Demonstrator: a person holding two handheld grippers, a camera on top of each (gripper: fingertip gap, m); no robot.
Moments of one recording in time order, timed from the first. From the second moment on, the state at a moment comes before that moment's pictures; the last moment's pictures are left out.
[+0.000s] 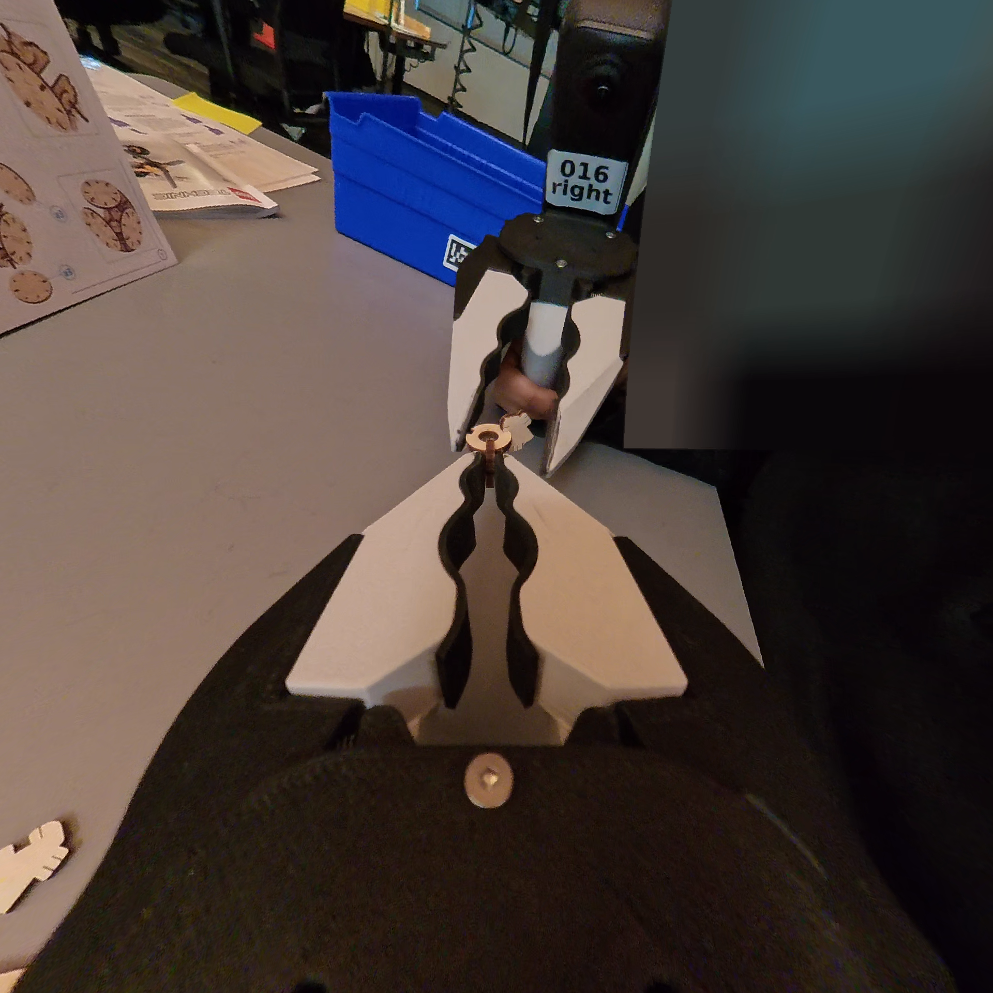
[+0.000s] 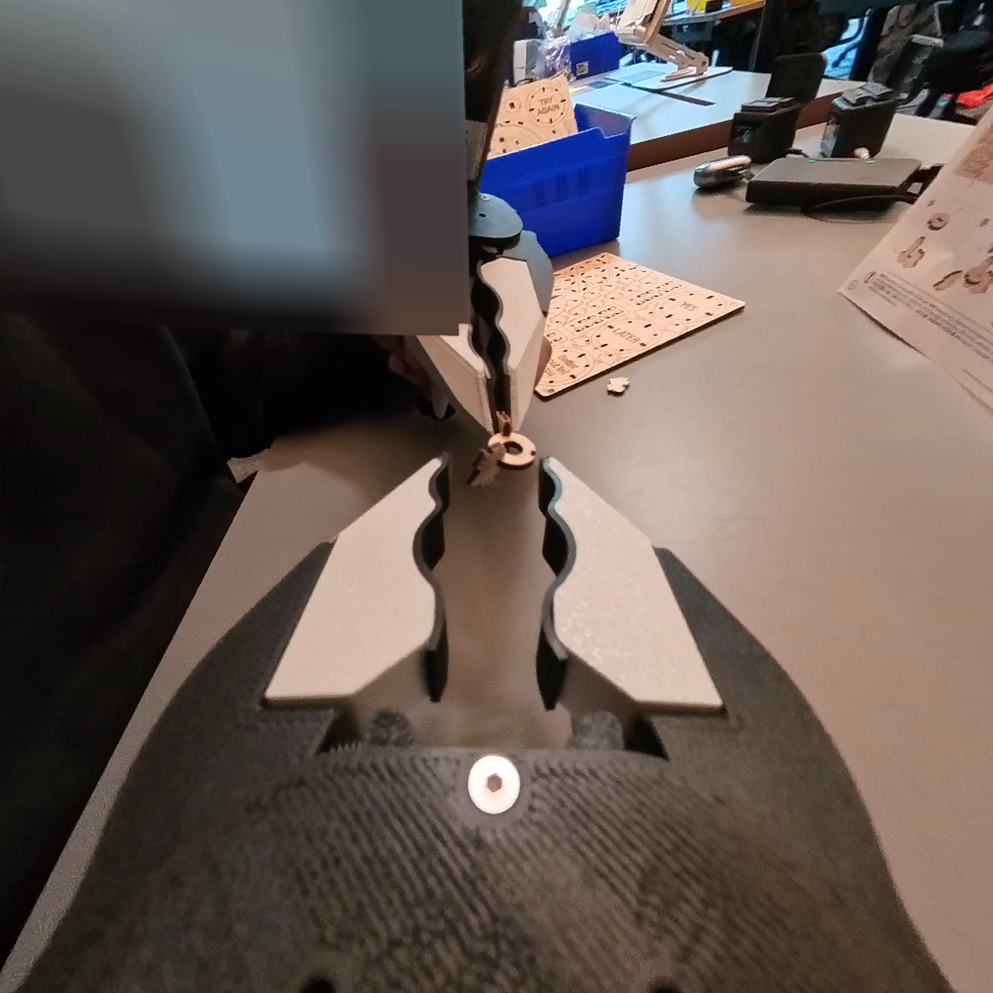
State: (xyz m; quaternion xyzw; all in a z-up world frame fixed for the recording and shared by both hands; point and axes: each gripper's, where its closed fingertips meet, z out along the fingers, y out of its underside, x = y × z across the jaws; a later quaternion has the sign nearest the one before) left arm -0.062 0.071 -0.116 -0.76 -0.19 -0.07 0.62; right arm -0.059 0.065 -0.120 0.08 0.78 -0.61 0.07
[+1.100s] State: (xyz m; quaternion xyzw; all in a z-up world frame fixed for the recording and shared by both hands) left arm -0.058 0.071 -0.125 -0.77 -0.20 -0.11 0.60; right arm -0.060 0.066 -0.128 0.08 0.80 -0.59 0.06
